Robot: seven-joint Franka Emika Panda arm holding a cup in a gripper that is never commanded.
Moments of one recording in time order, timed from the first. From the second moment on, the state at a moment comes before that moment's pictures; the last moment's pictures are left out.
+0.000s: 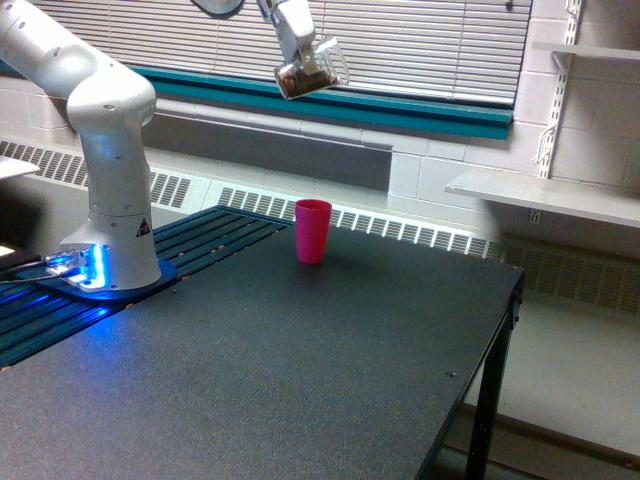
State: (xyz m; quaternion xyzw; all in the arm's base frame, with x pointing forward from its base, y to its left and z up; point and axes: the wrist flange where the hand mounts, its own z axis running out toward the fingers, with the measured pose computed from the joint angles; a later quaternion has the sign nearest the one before) arm 0.227 0.215 0.501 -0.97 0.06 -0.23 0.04
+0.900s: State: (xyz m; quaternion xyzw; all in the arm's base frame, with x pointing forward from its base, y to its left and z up) arm 0.221 0.296 0.460 -0.97 0.10 -0.20 0.00
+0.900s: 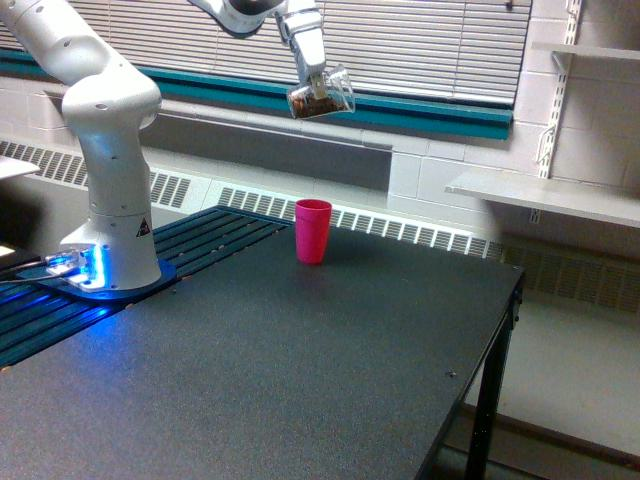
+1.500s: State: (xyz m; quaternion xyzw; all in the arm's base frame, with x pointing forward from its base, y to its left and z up) arm 0.187 0.323 0.429 -0.96 0.20 -0.18 -0.02
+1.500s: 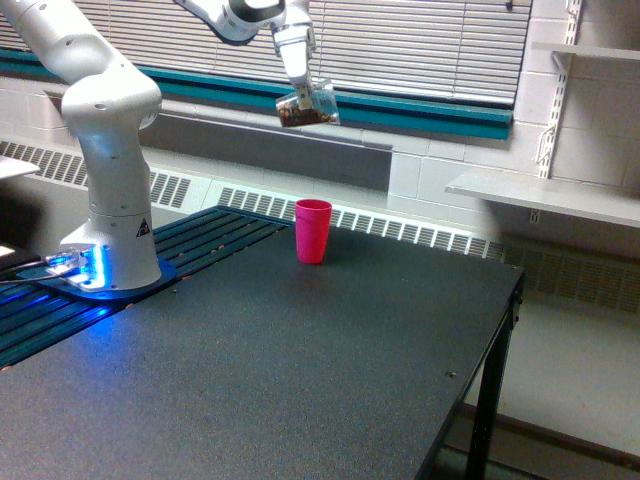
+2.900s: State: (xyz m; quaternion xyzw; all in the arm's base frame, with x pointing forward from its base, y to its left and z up) arm 0.164 0.281 0.378 -0.93 0.37 -0.09 -0.03
